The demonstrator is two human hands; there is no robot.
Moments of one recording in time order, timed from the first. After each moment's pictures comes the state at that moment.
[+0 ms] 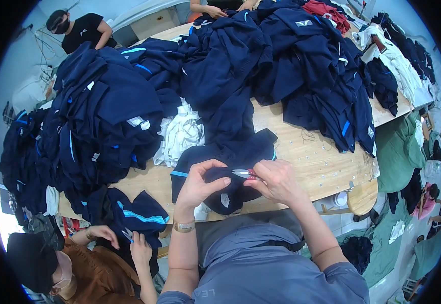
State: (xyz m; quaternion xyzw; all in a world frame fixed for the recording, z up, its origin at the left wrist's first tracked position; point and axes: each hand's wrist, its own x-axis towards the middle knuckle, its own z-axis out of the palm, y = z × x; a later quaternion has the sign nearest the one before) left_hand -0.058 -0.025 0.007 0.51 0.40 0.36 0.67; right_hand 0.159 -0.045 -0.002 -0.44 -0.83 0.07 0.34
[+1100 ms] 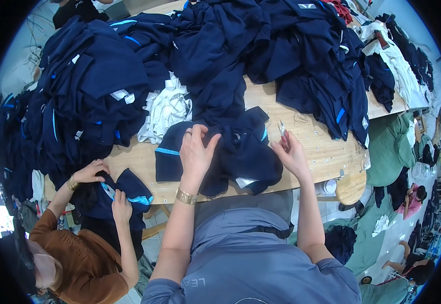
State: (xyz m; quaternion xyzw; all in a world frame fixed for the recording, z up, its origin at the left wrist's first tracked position) left_hand -0.030 -0.013 -0.058 0.69 0.64 0.29 0.18; right_hand 0.218 -0.048 -0.053 -0.65 -0.58 0.35 0.34
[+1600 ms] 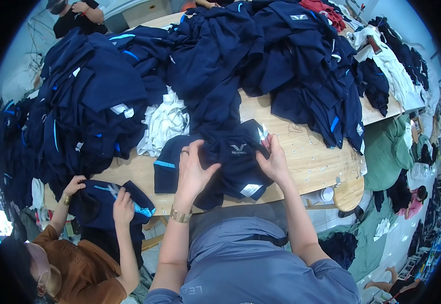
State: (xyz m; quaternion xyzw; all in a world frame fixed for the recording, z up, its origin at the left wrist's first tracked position) left_hand -0.030 -0.027 -0.037 0.69 0.62 0.29 0.25; right_hand 0.194 -0.027 -0.083 -0.60 -0.62 0.26 0.43
